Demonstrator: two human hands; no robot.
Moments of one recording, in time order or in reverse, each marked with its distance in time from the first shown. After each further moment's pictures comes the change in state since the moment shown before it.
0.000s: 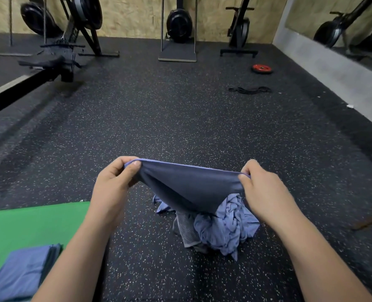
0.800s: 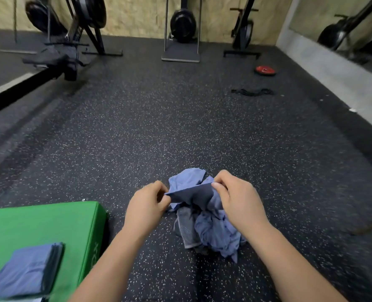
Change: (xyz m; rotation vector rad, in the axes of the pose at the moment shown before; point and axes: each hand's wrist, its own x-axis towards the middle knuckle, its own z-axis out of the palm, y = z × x) left_hand -0.009 -0.057 0.021 1.087 -0.123 0.055; right_hand 0.007 -0.017 0.056 0.157 0.088 -0.269
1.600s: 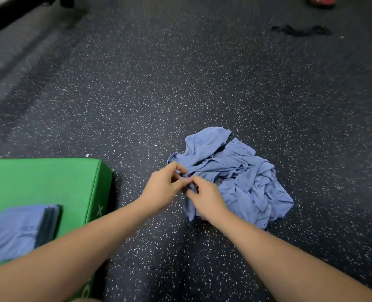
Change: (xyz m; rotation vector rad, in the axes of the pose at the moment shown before) left_hand 0.051 -0.140 0.145 -0.355 -0.251 -0.141; right_hand 0.031 0.080 0.294 0.241 -0.428 0.200
